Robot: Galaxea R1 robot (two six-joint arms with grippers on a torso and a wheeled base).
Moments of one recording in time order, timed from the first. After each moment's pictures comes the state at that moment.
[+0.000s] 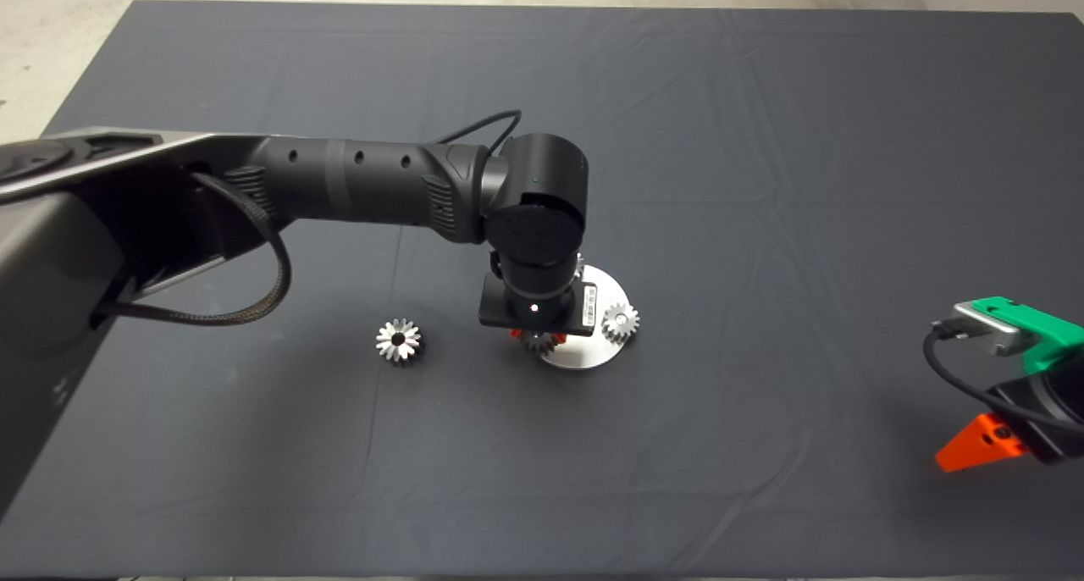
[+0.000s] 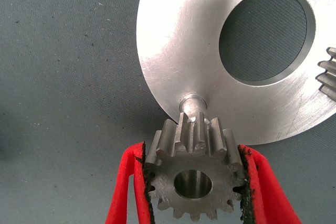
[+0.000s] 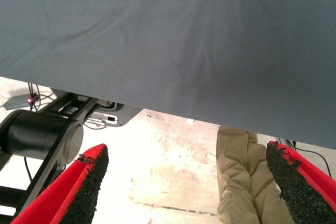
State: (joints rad) left arm -0.34 2.88 -1.17 0.41 1.58 -1.59; right arm 0.48 1.86 -0.53 0.05 -1.53 1.17
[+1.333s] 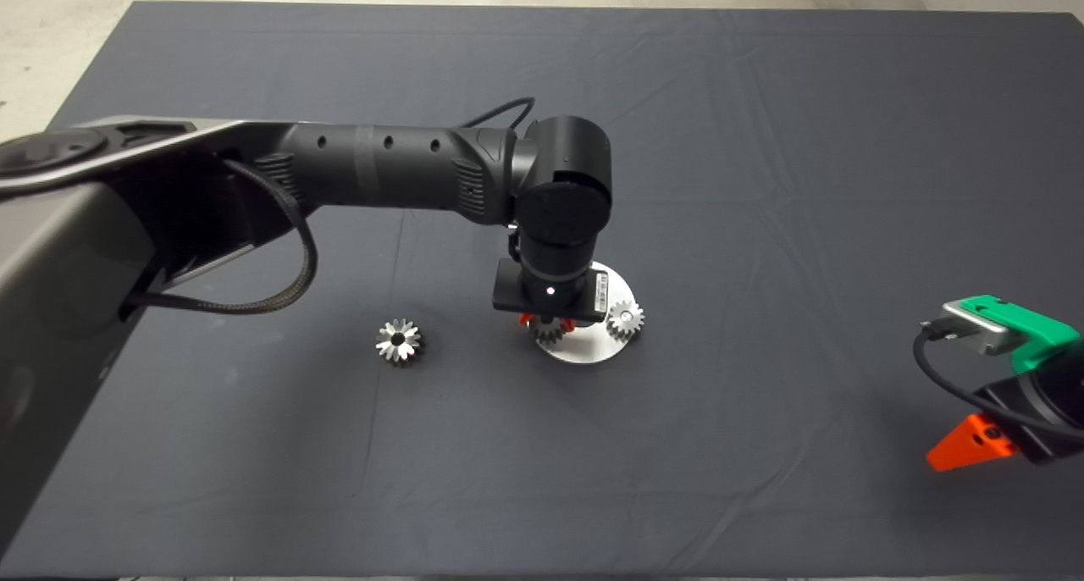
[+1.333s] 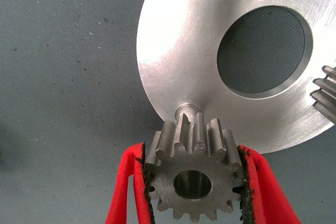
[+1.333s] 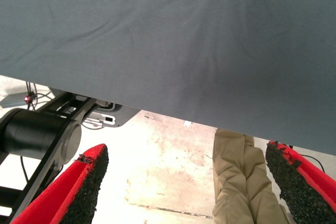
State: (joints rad) left arm -0.35 2.93 -1.26 0.39 1.59 -1.56; right arm 0.48 1.89 -0.52 0.04 -1.53 1.17
